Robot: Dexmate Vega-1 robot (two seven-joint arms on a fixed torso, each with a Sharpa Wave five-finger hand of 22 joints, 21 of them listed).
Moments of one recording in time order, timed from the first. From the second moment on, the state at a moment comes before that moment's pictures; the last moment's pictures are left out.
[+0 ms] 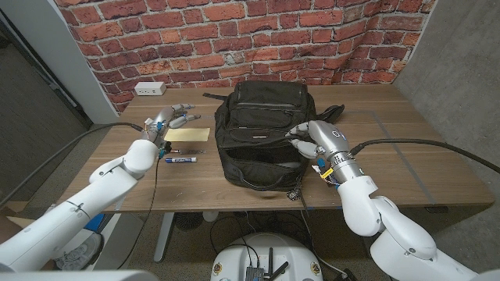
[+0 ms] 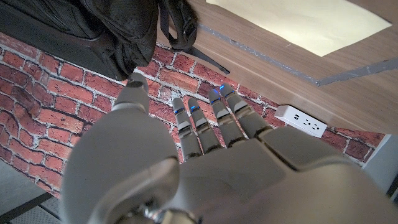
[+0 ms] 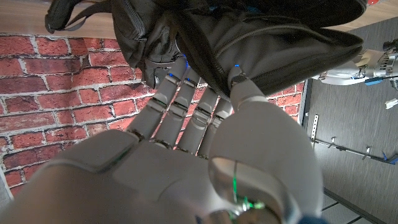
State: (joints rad) left arm 1.07 0.85 0.26 -1.75 -0.12 0.08 0.35; left_hand 0.79 0.01 0.26 -0.12 0.19 0.57 -0.12 0.19 0.18 0.49 -0.16 0.18 0.18 0.46 -0.05 0.17 0.16 0.42 -0.04 0.18 0.17; right arm -1.39 -0.81 -0.49 -2.48 -0.71 -0.57 -0.29; right_hand 0.91 0.14 0.42 -0.16 0.23 1.02 -0.13 0.23 0.21 1.06 -0.15 0.20 0.32 0.85 -0.11 0.24 0.44 0.66 -0.06 0.44 0.19
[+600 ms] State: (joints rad) left arm 1.03 0.82 0.28 -1.69 -0.17 0.03 0.36; left_hand 0.79 0.01 0.27 -0.13 0.19 0.57 -0.12 0.19 0.18 0.49 -0.16 0.18 0.18 0.45 -0.04 0.17 0.16 0.42 -0.04 0.18 0.17; right arm -1.42 -0.86 -0.46 -2.51 -0.70 -0.58 -0.24; right_hand 0.91 0.09 0.37 -0.17 0.22 0.89 -0.16 0.20 0.21 0.92 -0.15 0.17 0.31 0.75 -0.08 0.23 0.45 0.65 -0.06 0.44 0.19
